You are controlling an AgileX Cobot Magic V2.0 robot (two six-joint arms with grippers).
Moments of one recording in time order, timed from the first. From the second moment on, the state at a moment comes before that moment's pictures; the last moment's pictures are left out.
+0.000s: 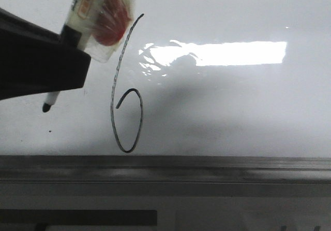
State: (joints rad) left arm -0.99 0.87 -0.35 0.01 -0.15 0.13; right arm 0.97 1.13 -0.89 0.33 0.30 -0.10
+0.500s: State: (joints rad) left arm -0.99 0.87 -0.35 -0.06 -0.13 0.13; right arm 0.97 1.13 -0.89 0.33 0.30 -0.10
